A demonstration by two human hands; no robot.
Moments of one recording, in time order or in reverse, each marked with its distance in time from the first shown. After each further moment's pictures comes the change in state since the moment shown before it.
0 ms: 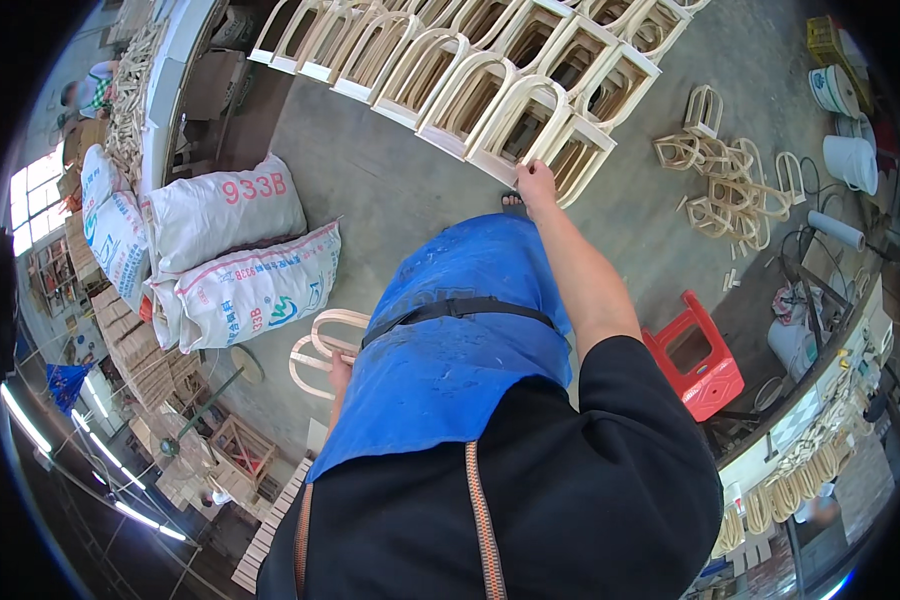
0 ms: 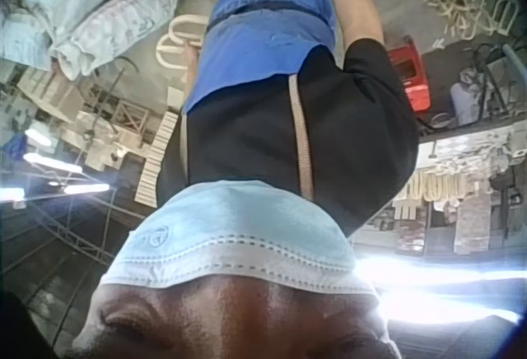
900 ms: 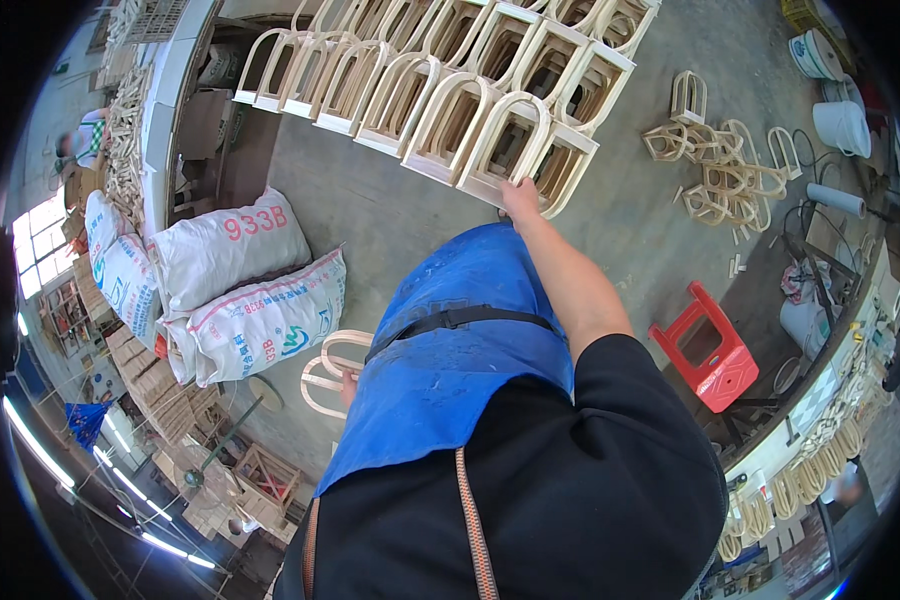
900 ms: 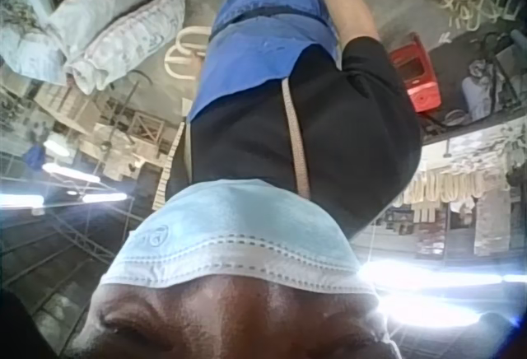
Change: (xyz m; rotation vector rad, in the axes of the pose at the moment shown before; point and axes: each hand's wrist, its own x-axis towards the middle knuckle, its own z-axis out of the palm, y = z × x) left_hand 0.006 0.000 0.012 0.002 -0.046 0.034; right_hand -0.042 -0.058 -0.005 0.014 0.071 0.160
